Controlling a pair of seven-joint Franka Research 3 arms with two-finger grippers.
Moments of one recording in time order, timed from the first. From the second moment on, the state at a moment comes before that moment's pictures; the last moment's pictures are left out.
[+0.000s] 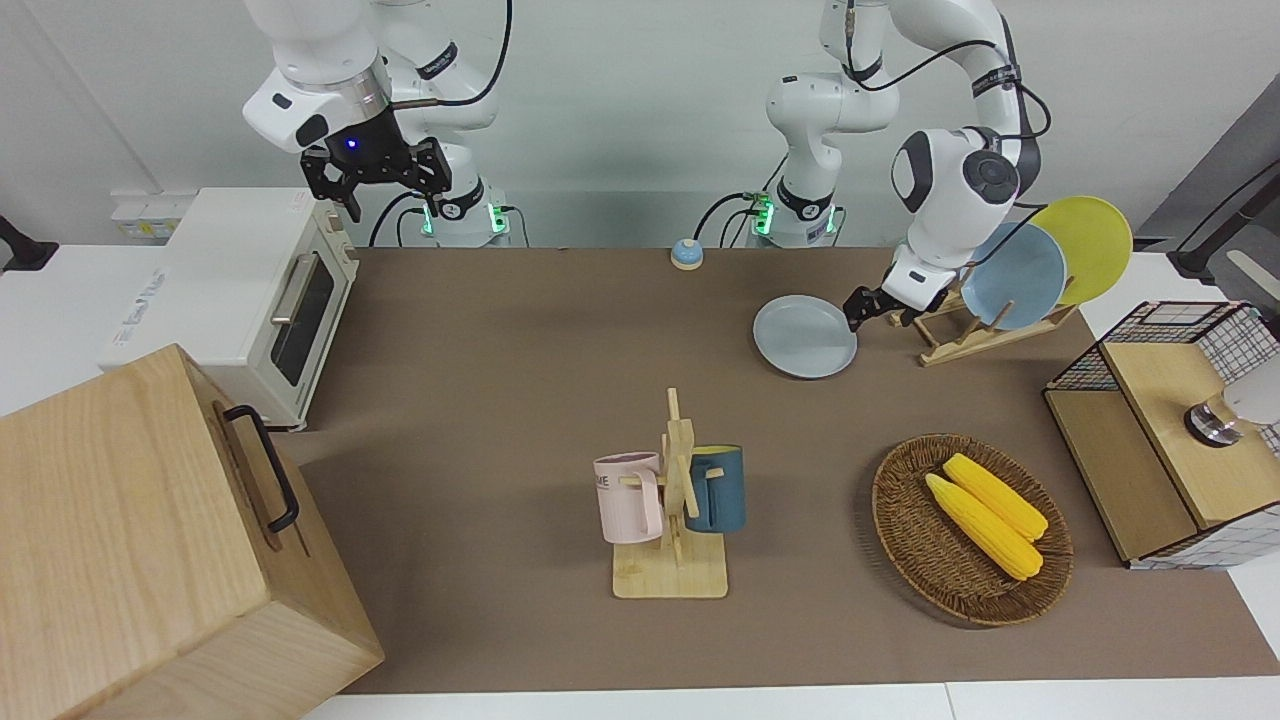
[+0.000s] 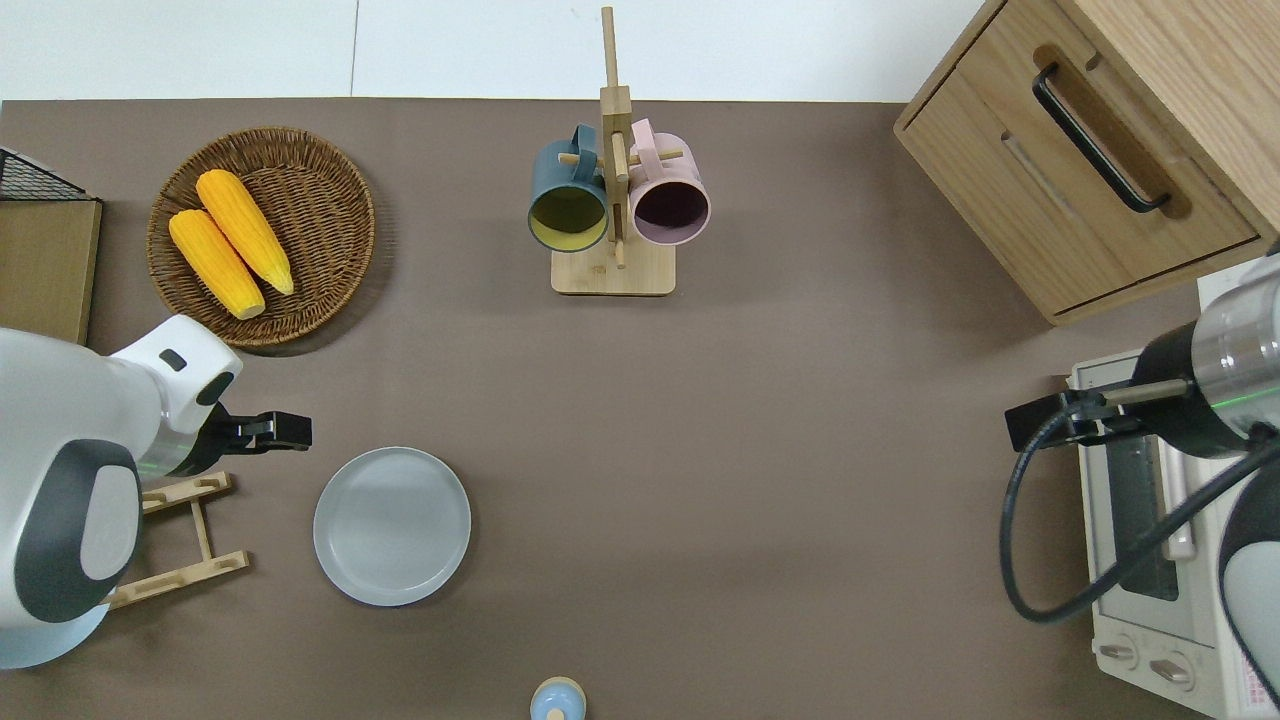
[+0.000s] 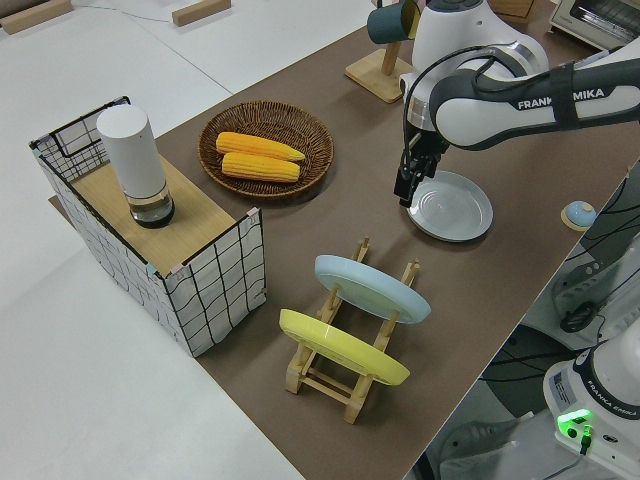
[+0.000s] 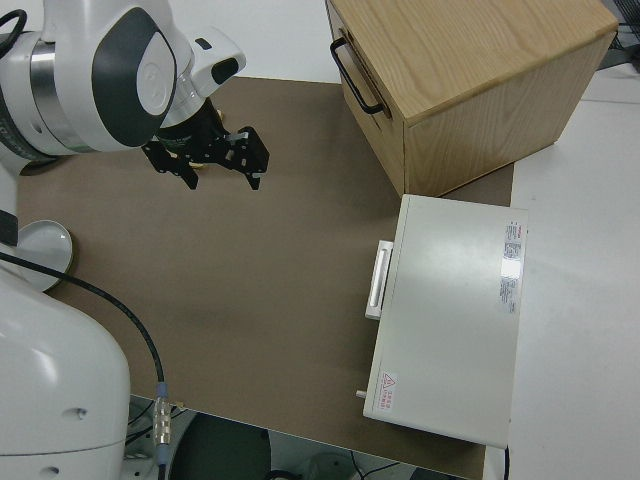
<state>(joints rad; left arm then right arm) -0.04 -0.12 0.03 -2.33 -0.05 2.08 -0.09 -0.09 -0.02 0.23 -1.50 0.00 1.36 0.06</state>
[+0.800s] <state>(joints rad) -0.03 -0.03 0.03 -2.42 -0.11 2.17 -0.09 -0.09 -0.02 0.23 -1.50 0.00 1.36 0.06</state>
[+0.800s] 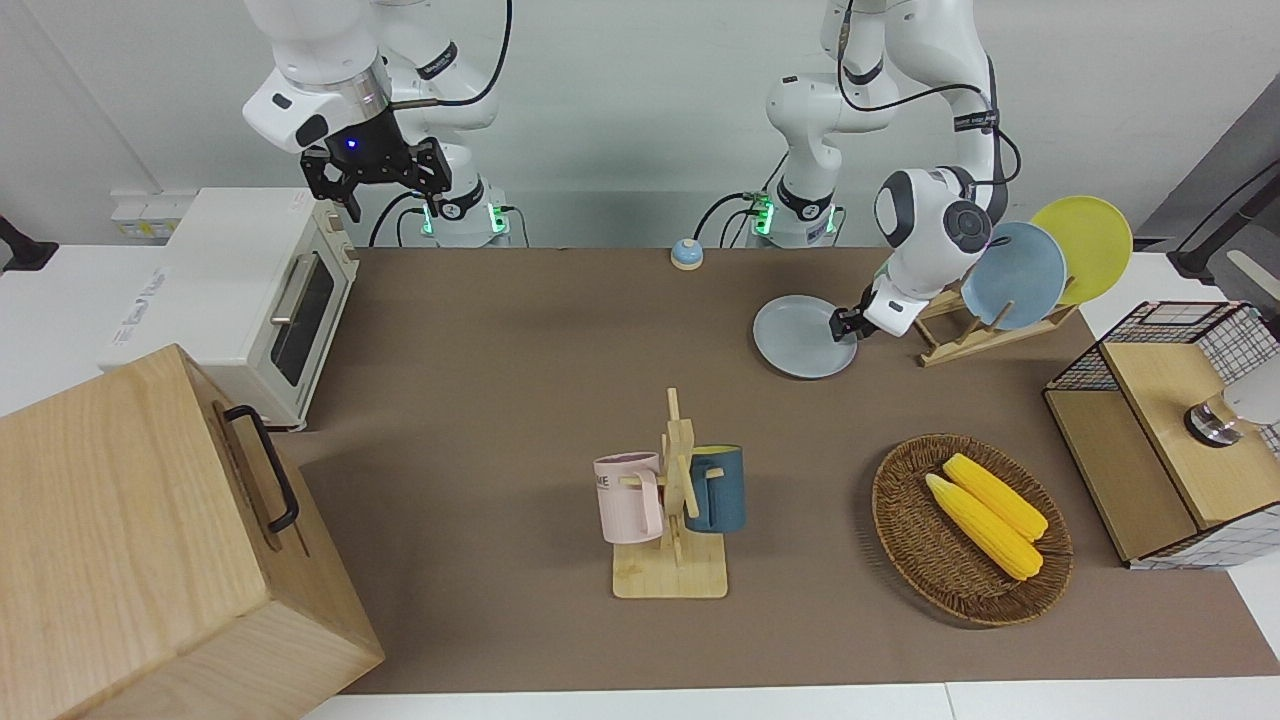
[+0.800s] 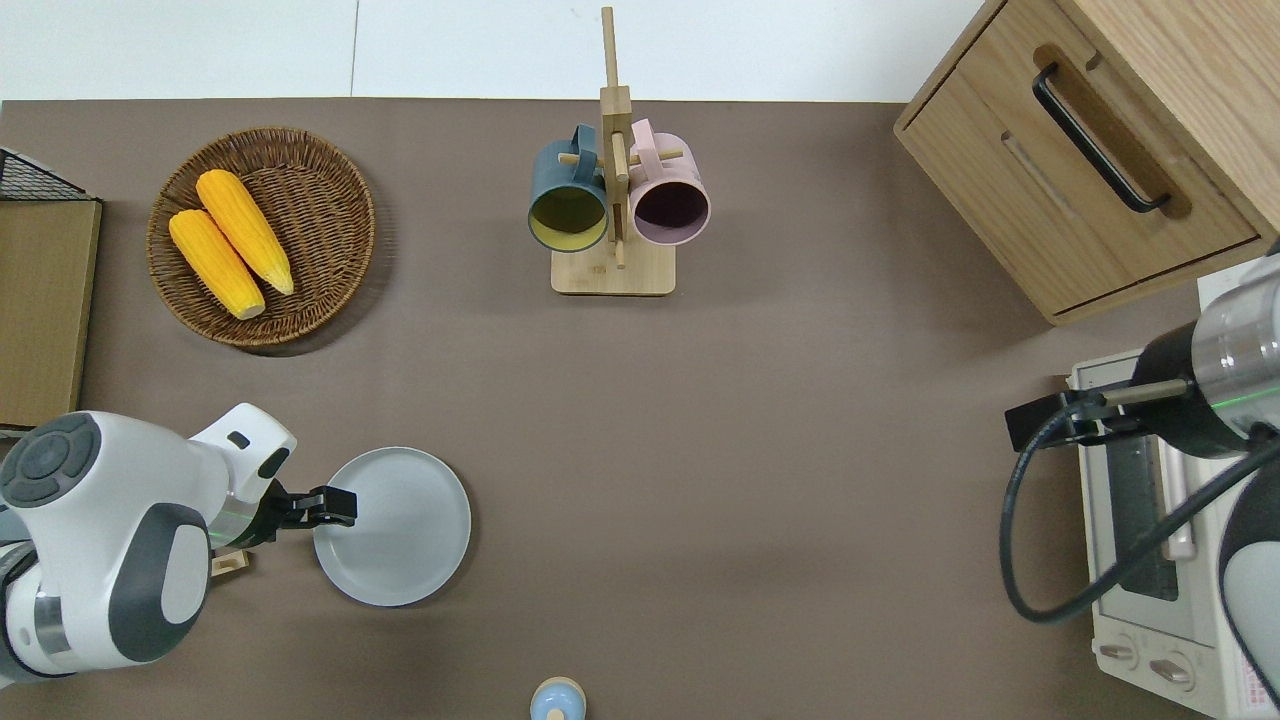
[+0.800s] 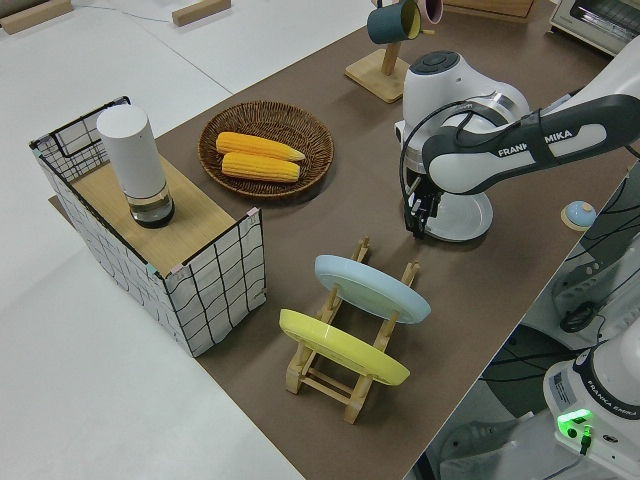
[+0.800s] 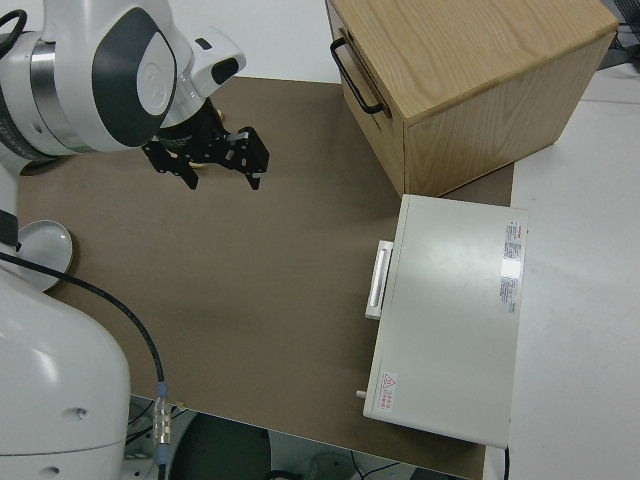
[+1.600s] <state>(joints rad) -0.02 -0.03 0.03 -2.37 -0.12 2.11 -0.10 -0.09 -0.02 0.23 -1.50 0.00 1.36 0.06</state>
